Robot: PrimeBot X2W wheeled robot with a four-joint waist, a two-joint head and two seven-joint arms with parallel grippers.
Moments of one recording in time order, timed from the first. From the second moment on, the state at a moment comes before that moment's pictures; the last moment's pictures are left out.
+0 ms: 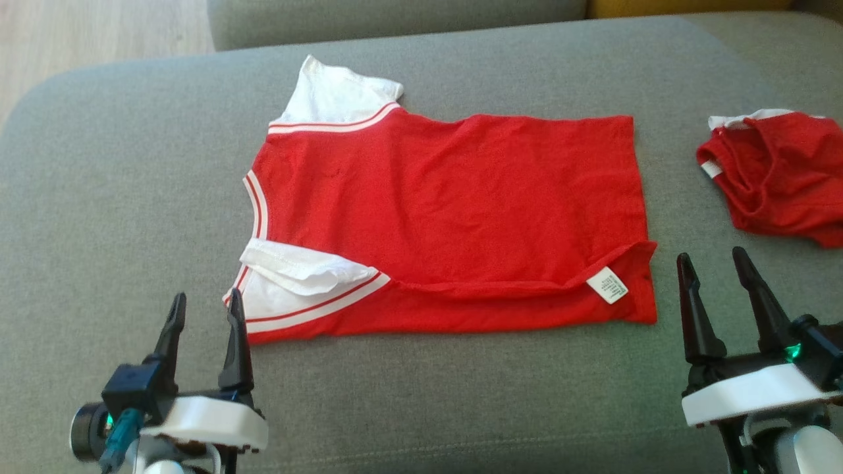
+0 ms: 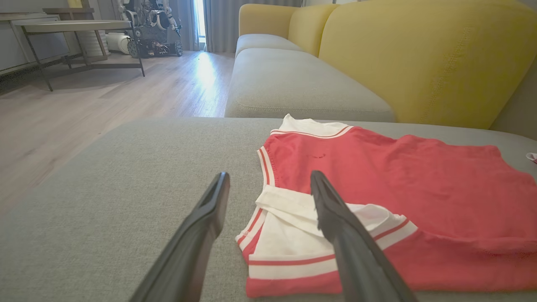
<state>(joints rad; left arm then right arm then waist) 0.06 0.14 -0.18 0.06 -0.23 0.14 -0.25 0.07 -0.15 0.02 -0.05 0.23 0.13 -0.07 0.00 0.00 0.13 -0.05</state>
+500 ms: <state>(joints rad) 0.08 0.15 -0.18 0.09 -0.23 0.14 -0.25 0.08 -0.14 0.02 -0.04 0.22 0.13 -0.08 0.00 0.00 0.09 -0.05</state>
